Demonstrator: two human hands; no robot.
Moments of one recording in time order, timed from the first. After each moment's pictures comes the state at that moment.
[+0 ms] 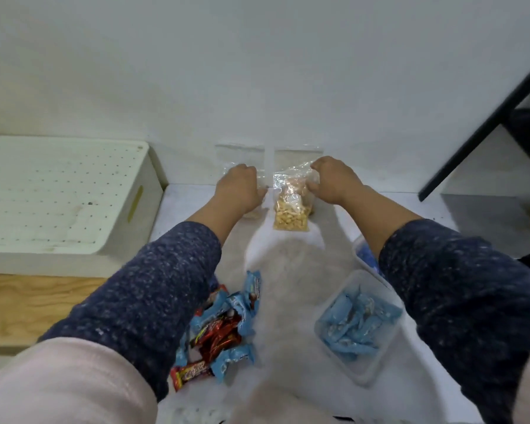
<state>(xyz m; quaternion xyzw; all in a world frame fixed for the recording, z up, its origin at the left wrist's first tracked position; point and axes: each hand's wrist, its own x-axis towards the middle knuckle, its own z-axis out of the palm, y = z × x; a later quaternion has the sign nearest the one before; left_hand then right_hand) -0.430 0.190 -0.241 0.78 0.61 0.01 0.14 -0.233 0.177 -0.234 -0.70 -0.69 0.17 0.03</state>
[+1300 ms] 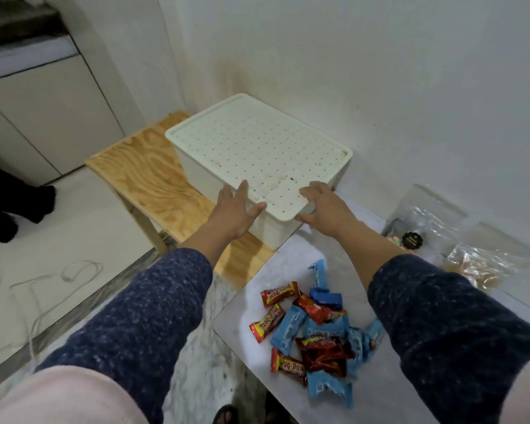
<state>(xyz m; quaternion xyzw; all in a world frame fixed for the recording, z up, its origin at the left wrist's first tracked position) -0.737 0.061 -0.260 0.46 0.84 0.14 0.24 -0.561 0.180 -0.260 -0.40 -0.89 0.22 0.03</state>
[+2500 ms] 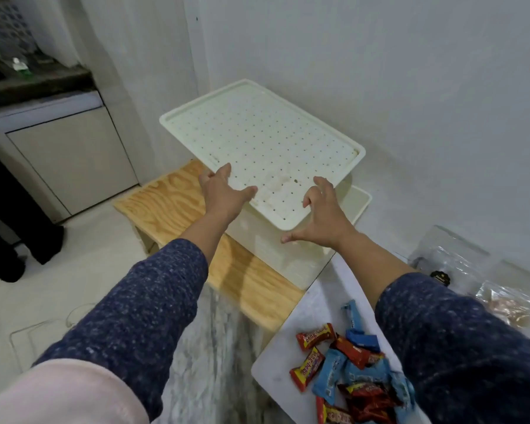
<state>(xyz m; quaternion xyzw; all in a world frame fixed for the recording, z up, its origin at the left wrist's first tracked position) -0.825 0.064 -0.179 0.33 0.79 0.49 0.16 -0.638 0.148 -0.200 -0.38 -0.87 0.25 0.18</state>
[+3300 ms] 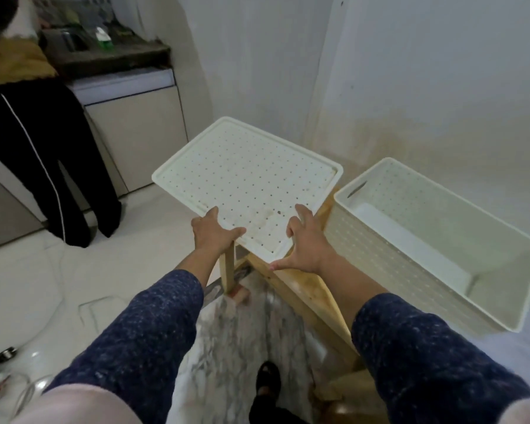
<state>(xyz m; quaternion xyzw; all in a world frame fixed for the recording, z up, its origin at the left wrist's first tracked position) -1.131 -0.072 -0.276 0.23 0.87 0.36 0.23 -0.952 0.047 -0.266 -0.31 -0.93 0.21 0.00</state>
